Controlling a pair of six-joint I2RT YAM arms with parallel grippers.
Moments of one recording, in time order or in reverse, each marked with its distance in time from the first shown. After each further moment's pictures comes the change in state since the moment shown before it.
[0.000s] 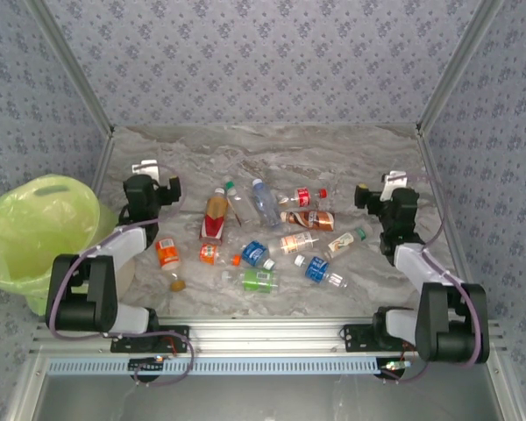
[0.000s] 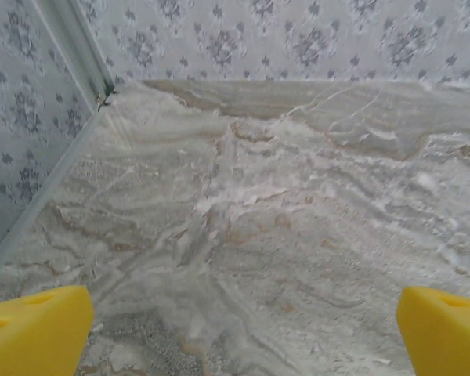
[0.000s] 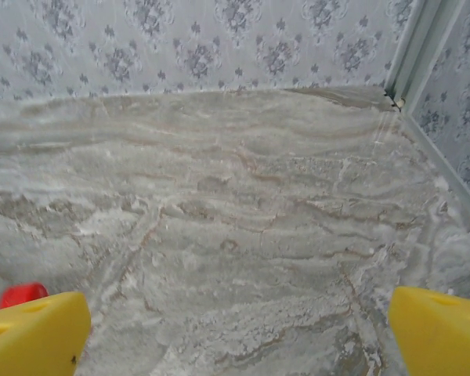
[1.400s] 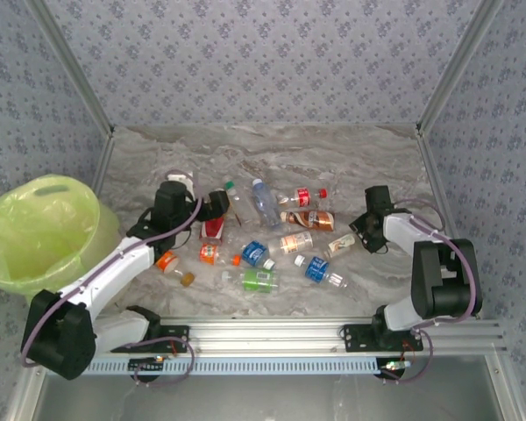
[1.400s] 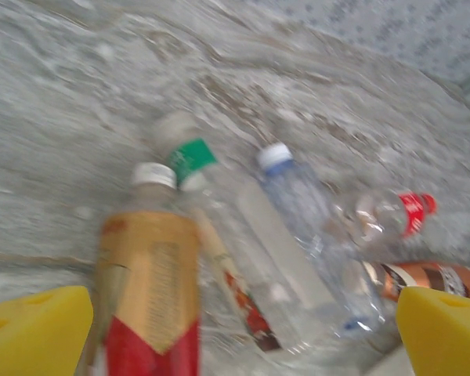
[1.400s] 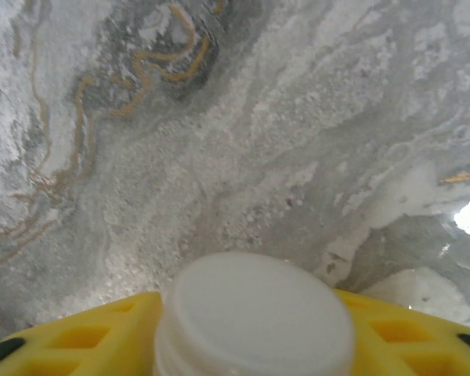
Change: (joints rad) left arm -0.377 -0.235 0.064 -0.438 0.249 -0.519; right arm 0.100 0.288 0.219 -0.791 0.009 0.964
